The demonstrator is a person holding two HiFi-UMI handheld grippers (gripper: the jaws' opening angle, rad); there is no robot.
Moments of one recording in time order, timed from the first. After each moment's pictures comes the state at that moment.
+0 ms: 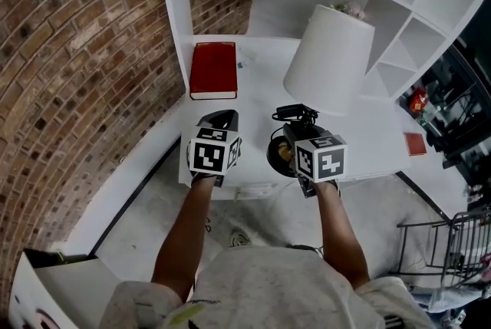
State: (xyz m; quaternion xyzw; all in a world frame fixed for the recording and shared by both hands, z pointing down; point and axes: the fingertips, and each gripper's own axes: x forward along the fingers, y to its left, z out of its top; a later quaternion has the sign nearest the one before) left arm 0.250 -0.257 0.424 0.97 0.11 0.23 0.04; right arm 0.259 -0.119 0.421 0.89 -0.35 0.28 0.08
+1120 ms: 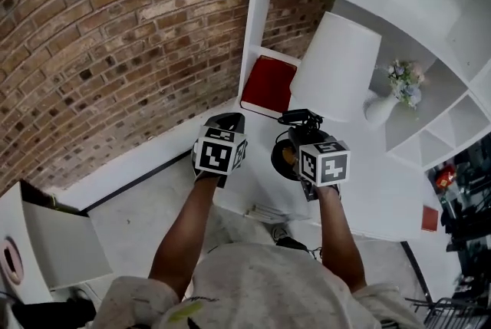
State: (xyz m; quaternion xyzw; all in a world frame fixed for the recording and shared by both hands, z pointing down) left arm 0.230 -0.367 0.423 0.97 -0.04 0.22 0.06; right arm 0.285 -0.240 0.416 0.83 -0.49 0.24 0.13
